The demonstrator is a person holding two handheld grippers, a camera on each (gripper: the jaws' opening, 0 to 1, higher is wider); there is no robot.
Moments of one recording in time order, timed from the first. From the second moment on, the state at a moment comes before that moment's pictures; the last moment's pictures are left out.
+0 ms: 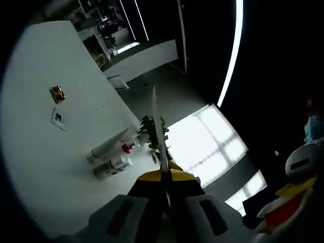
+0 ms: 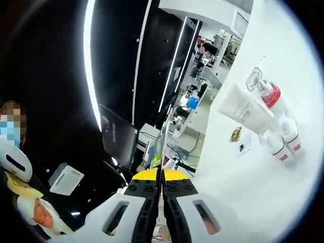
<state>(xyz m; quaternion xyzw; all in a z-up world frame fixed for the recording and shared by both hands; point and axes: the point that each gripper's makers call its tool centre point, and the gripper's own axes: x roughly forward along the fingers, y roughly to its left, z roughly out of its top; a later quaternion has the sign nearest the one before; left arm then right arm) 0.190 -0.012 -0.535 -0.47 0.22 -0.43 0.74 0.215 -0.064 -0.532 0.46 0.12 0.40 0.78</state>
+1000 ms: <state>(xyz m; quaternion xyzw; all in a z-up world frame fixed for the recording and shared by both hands) 0.206 -0.017 -0.558 -0.48 0.24 -0.40 0.74 0.209 -0.059 -0.574 0.32 0.19 0.43 0.82</state>
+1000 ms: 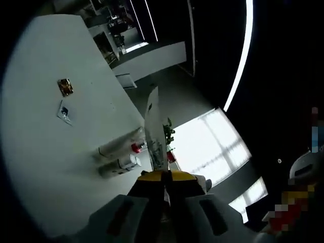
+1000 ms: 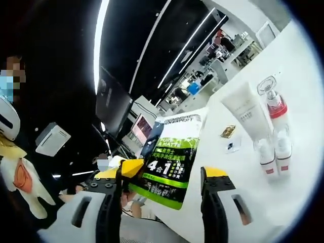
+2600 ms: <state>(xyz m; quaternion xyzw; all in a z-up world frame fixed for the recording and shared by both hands) 0.227 -0.037 -0.648 -0.44 0.33 -0.36 0.75 0.207 -0.146 -0.626 0.18 0.24 0.31 0.90</state>
